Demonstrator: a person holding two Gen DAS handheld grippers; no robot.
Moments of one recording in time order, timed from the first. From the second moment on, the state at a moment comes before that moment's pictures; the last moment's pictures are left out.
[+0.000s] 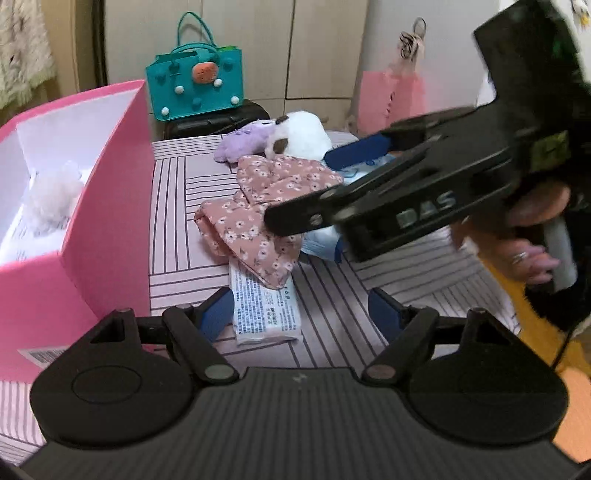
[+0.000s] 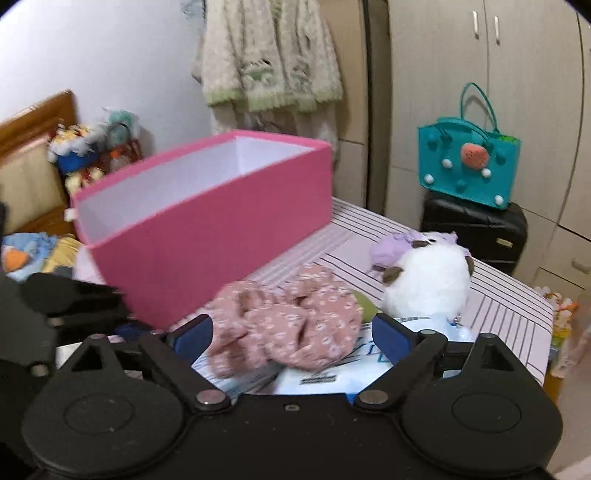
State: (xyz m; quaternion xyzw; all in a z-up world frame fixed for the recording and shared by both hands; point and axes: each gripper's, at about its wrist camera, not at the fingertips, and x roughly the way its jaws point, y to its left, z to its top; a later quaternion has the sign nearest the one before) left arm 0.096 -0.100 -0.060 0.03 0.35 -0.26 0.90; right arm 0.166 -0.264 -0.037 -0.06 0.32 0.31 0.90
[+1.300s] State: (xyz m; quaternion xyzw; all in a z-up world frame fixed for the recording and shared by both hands) left arm 0.119 -0.102 -0.080 0.03 0.34 -0.19 0.92; right arm 0.185 -0.249 -0.057 -0.07 0.34 0.27 0.90
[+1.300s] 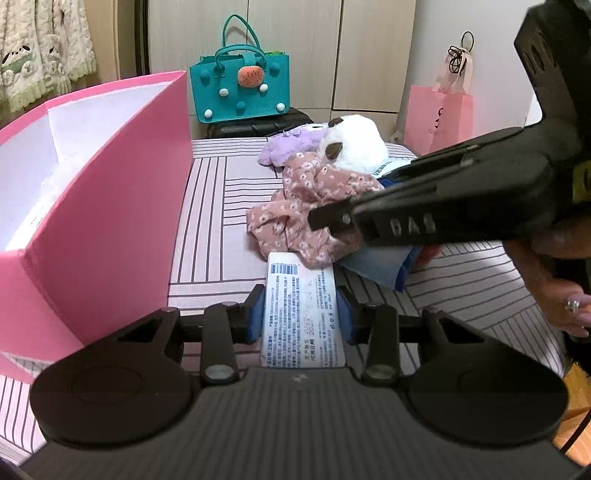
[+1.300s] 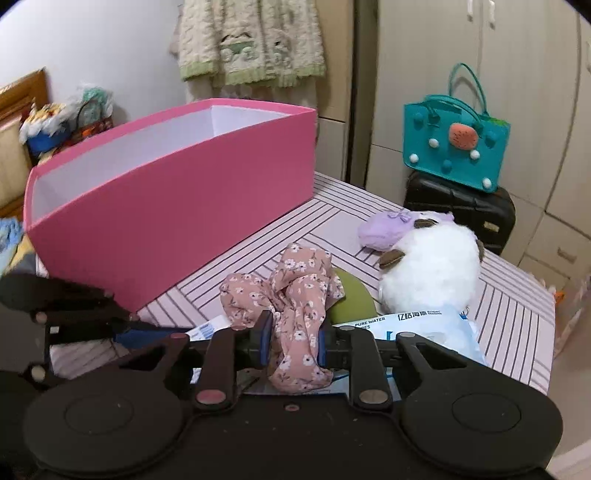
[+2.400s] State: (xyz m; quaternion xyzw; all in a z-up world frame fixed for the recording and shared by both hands) left arm 0.081 -0.074 -0.057 0.05 0.43 -0.31 0.84; right arm 0.109 -0.255 -0.025 0.03 0.40 0.29 0.87
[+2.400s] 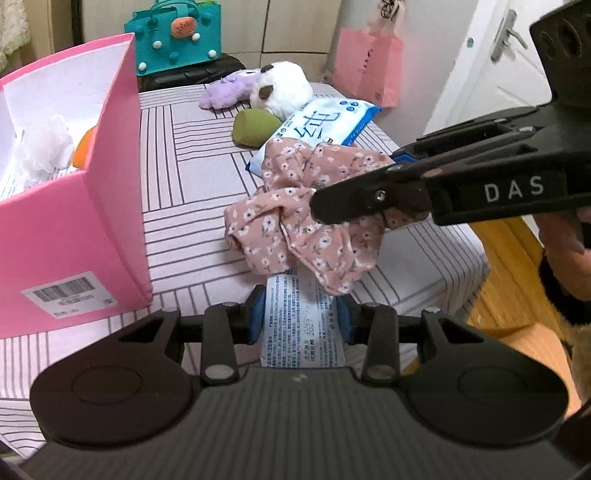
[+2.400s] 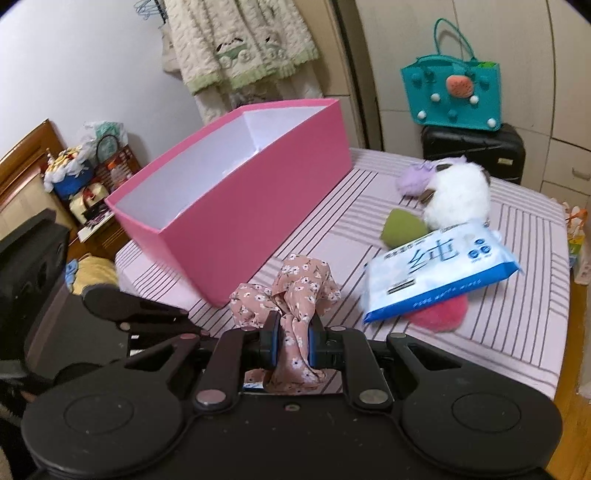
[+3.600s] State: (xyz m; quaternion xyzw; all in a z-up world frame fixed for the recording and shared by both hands) left arm 0.089 0.053 0.055 0.01 0.39 -0.35 0.85; right arm 0.111 -0.179 0.084 0.00 0.37 0.41 0.83
